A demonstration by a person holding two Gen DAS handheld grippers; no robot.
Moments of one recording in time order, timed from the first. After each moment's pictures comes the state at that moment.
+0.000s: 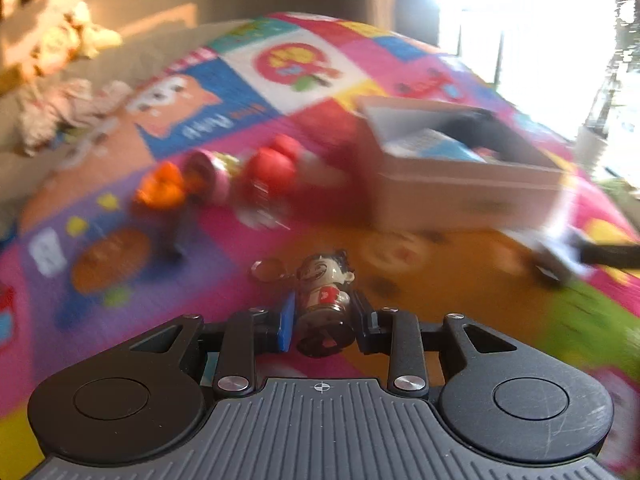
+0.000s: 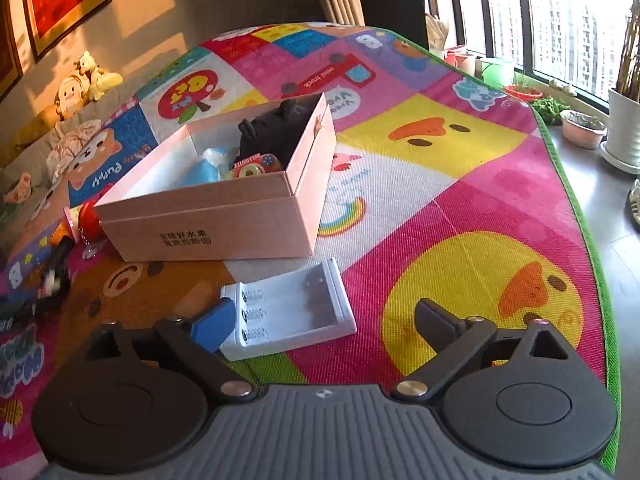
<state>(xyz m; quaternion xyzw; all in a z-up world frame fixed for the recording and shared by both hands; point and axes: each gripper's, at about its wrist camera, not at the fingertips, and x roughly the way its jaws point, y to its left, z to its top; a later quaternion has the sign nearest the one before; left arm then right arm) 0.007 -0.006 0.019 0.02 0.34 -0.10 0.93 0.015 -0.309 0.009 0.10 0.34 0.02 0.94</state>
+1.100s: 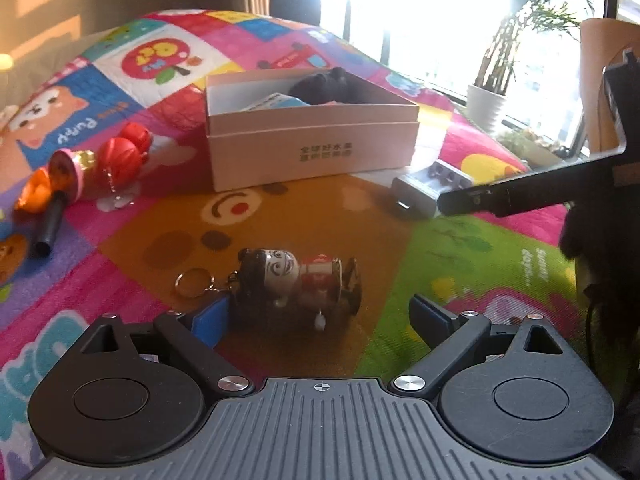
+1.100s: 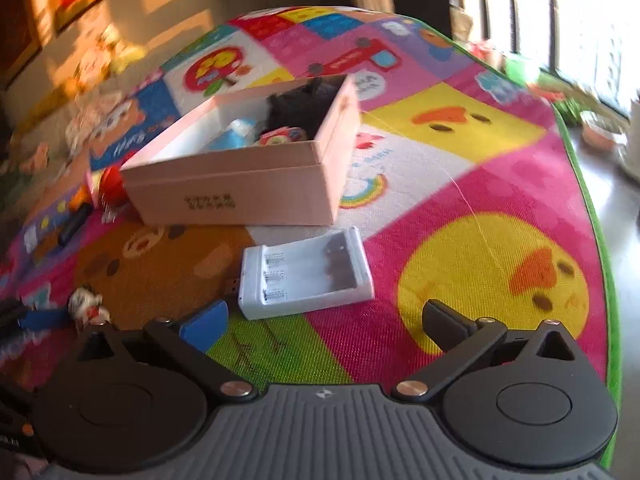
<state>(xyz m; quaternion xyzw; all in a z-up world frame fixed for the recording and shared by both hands) -0.026 -0.053 -0.002 0.07 0.34 -0.24 0.91 0.000 -0.296 0.011 0.05 0.36 0.06 0.93</state>
